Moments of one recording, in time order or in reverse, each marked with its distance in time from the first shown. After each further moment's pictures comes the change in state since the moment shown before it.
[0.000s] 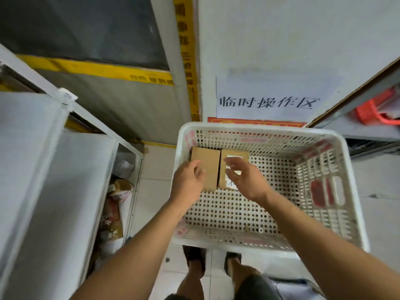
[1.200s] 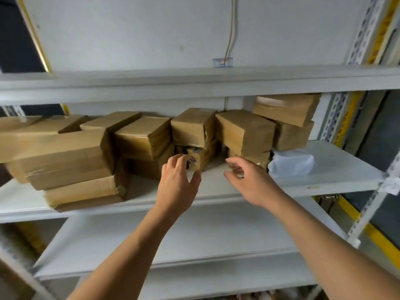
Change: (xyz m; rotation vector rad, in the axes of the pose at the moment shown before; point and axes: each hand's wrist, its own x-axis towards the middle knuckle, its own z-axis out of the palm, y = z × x) left_hand -0.558 -0.082 -0.447 0.258 1.509 -0.563; right_hand -0.369 -0.570 0.256 -0.278 -0.642 -1.388
